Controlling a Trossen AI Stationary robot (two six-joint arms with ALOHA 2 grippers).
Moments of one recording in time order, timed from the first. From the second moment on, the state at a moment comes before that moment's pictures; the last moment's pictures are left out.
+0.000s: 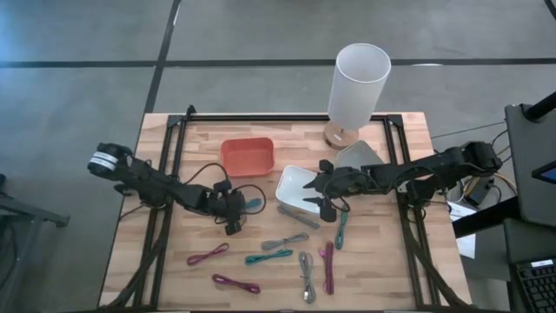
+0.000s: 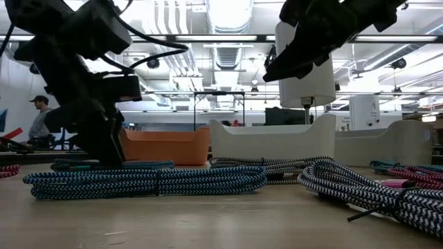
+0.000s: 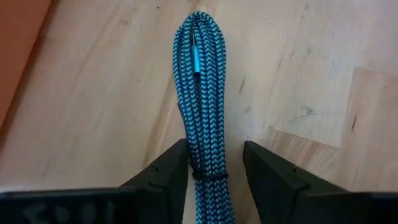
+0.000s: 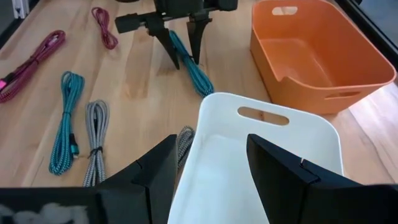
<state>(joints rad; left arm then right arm) -0.25 1.47 0.56 -0.17 -0.30 -0.47 0.09 1.33 0.75 0.00 0.11 0.08</state>
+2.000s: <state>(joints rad) 0.32 1.52 0.93 -0.43 -0.27 0.28 0.09 1.34 0.75 0.00 0.11 0.05</state>
